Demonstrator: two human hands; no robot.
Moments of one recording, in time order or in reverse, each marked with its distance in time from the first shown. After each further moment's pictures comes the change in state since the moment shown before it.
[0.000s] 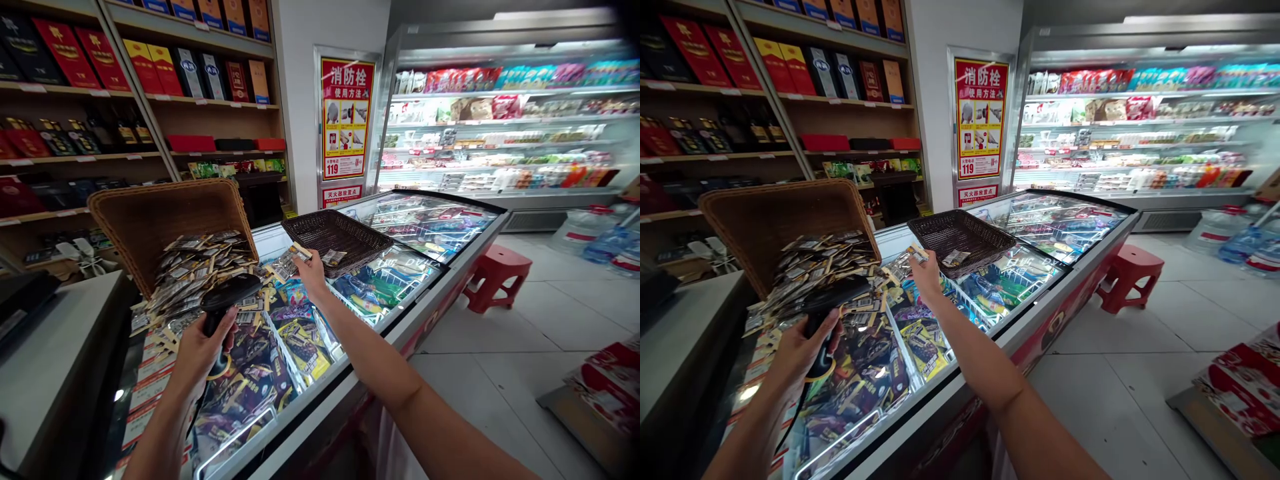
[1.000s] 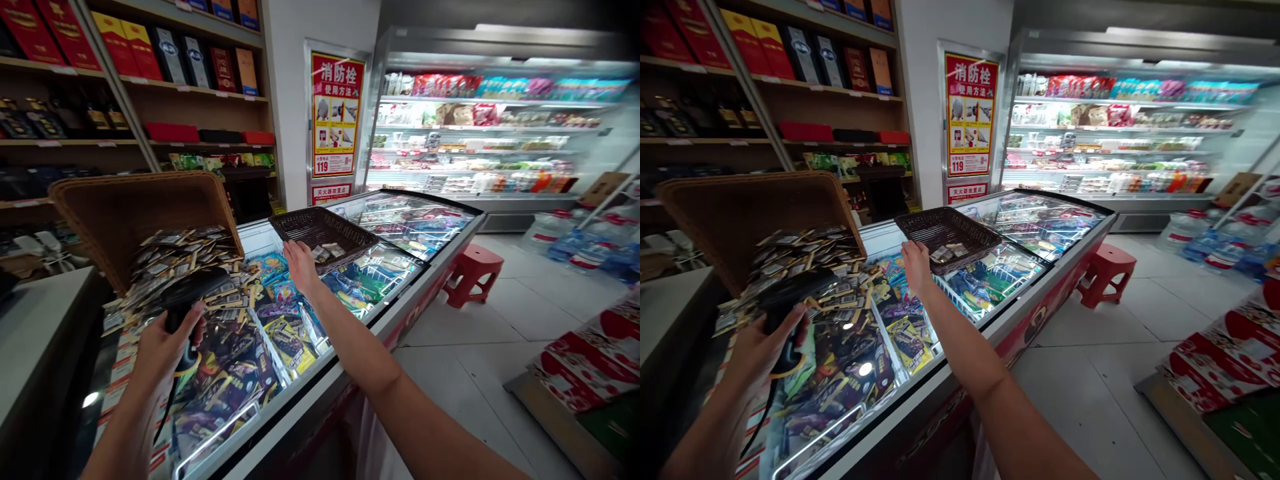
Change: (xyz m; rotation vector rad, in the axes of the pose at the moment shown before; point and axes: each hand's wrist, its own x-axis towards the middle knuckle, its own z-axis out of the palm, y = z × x) left_hand 0.016 -0.007 -0.019 -0.008 0.088 -0.006; right_hand 0.034 0.005 0.005 0.613 0.021 -0.029
